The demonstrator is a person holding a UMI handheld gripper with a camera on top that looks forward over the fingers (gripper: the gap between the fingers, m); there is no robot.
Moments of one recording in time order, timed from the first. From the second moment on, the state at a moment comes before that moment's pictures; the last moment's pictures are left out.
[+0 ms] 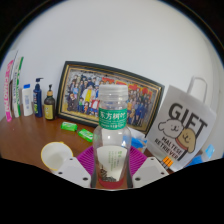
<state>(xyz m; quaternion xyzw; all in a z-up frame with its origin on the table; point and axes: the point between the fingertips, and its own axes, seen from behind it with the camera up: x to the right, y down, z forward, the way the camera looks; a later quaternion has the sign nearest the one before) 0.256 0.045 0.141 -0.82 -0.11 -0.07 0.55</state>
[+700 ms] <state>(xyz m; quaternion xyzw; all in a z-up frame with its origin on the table) 0.286 0.060 0.042 -0.85 -0.03 0.03 0.52</state>
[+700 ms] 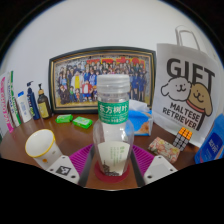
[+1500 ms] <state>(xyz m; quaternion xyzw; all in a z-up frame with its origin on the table) 0.164 -0.229 0.203 -0.88 0.03 -0.07 0.47</state>
